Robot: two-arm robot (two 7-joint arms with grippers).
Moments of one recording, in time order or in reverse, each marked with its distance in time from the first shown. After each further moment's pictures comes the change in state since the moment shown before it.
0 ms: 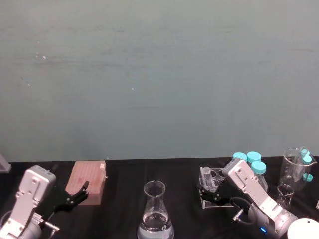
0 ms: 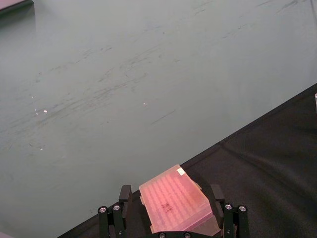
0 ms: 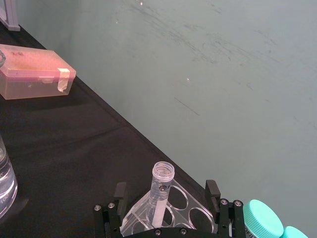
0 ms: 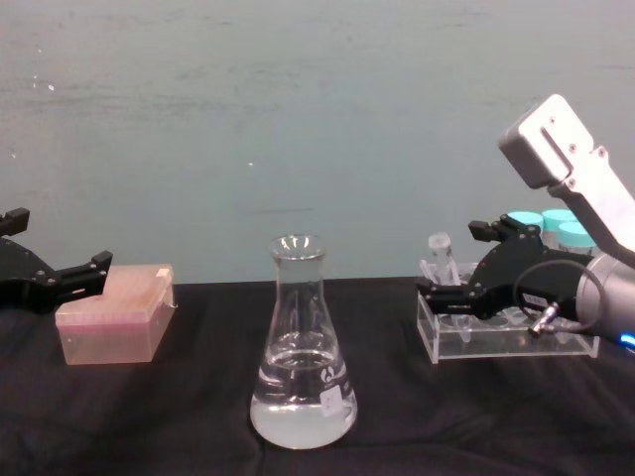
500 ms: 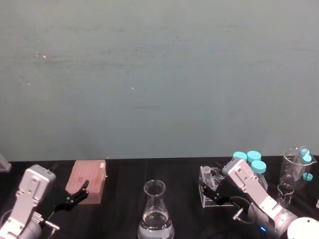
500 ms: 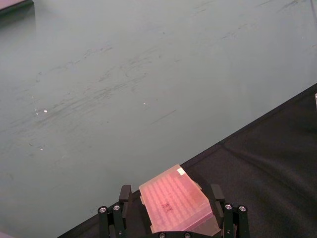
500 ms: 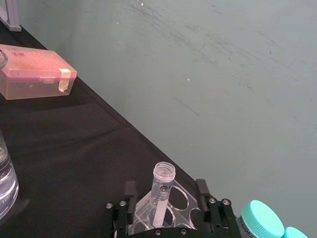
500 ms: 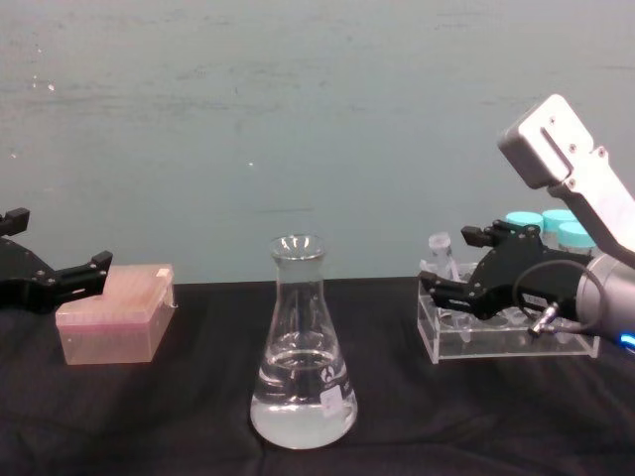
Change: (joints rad) left arm 0.000 0.000 0.000 0.000 0.000 0.000 0.000; right arm 0.000 0.002 -0.003 -0.002 0.002 -0.001 0.000
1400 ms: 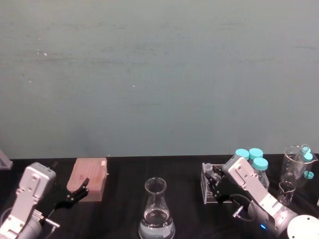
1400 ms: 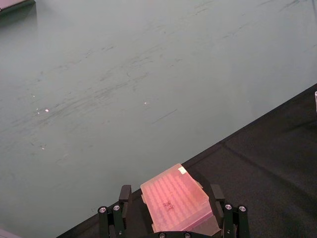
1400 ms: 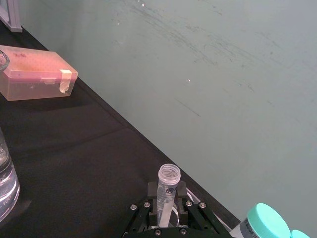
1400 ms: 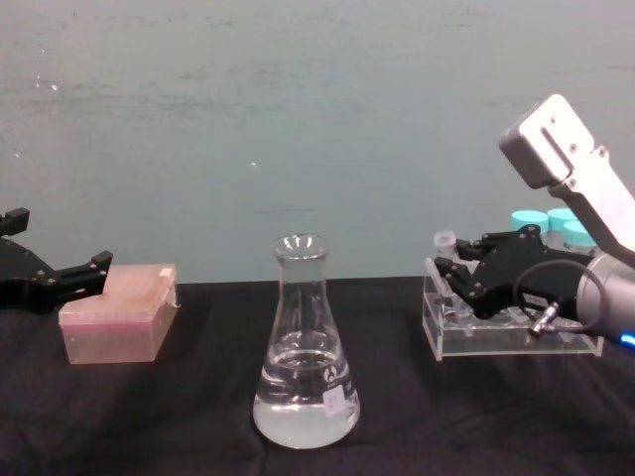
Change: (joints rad) left arm 0.000 0.000 0.000 0.000 0.000 0.000 0.000; right arm 0.000 0.001 -0.001 -0.001 0.001 0.000 -0.001
